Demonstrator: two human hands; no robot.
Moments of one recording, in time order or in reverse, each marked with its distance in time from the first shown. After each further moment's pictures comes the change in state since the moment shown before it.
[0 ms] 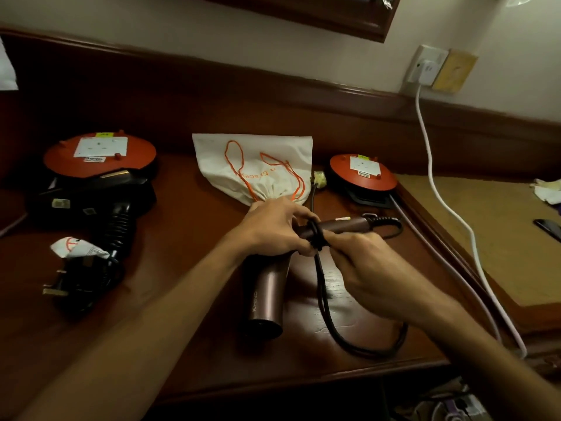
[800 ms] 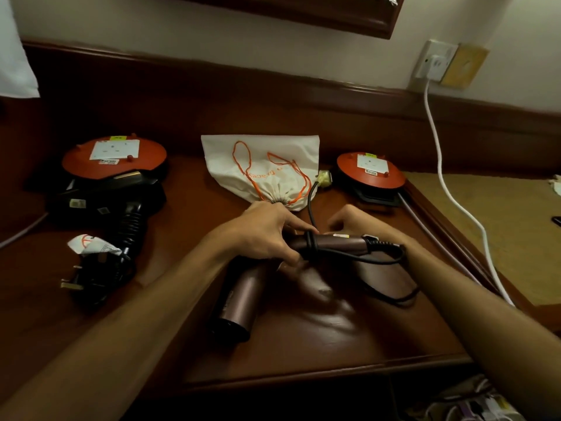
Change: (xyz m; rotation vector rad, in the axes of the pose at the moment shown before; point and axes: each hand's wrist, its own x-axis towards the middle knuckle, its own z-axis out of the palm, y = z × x) left_hand -0.011 -0.020 -0.012 0.139 -0.170 0.090; right_hand 0.096 0.100 0.020 0.077 -0.245 -0.036
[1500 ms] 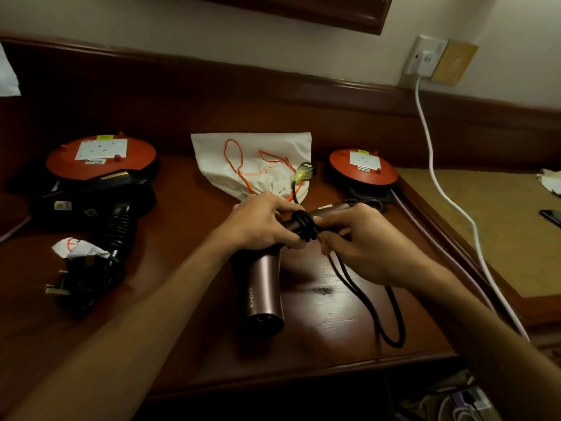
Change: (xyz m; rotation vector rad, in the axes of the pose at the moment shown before) left_hand 0.007 0.008 0.004 -0.157 0.183 -0.153; right_hand -0.077 -0.095 -0.006 0.067 0.227 0.035
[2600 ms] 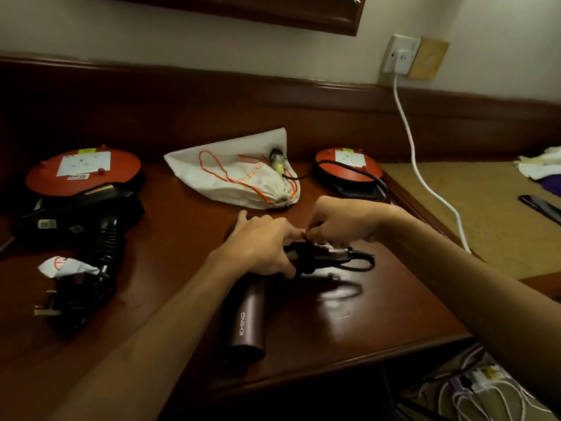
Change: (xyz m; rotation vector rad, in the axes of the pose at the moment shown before) left_hand -0.012 0.029 0.014 0.526 -0.188 0.023; right_hand 0.053 0.011 -0.015 -0.059 -0.448 0.239
